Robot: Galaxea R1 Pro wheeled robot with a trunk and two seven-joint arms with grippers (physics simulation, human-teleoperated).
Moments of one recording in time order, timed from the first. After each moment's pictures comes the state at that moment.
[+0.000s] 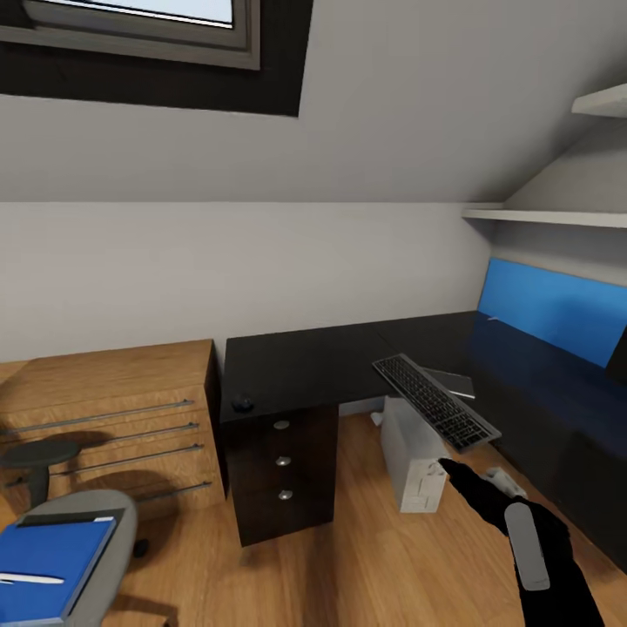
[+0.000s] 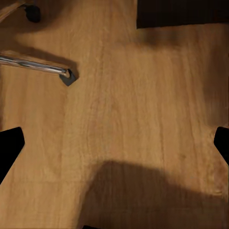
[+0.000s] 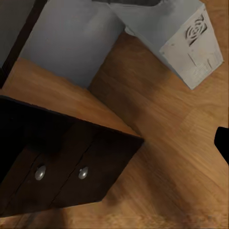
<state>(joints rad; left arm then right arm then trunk) -0.07 -0.03 -0.61 -0.39 0.59 -0.42 0.45 -0.37 0.04 -0.47 -1.23 -0.53 0.68 -0.08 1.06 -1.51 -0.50</state>
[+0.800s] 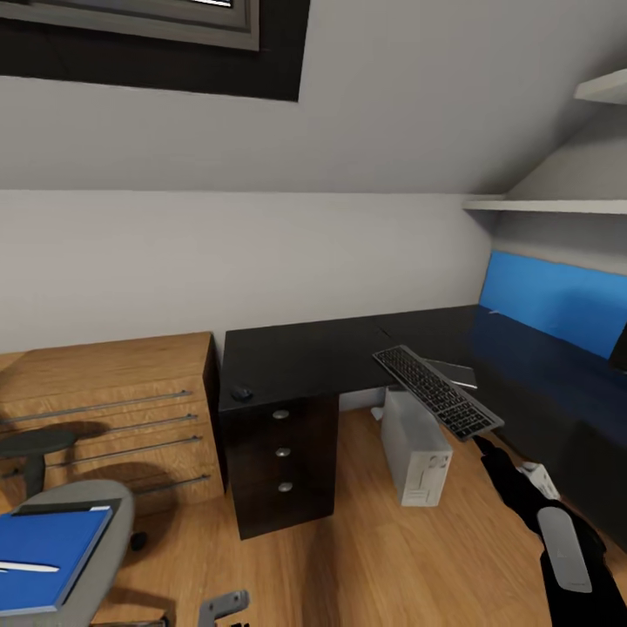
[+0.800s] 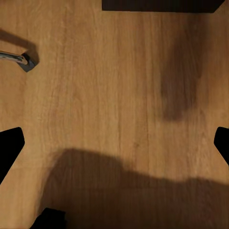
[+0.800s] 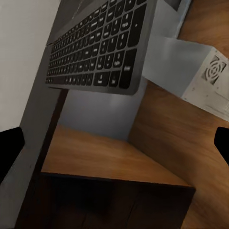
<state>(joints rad) -0.07 0.09 -0.58 -1.09 0.79 0.27 0.64 -0.38 -0.03 -0.54 -1.18 -0.84 0.47 -0.03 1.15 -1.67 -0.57</state>
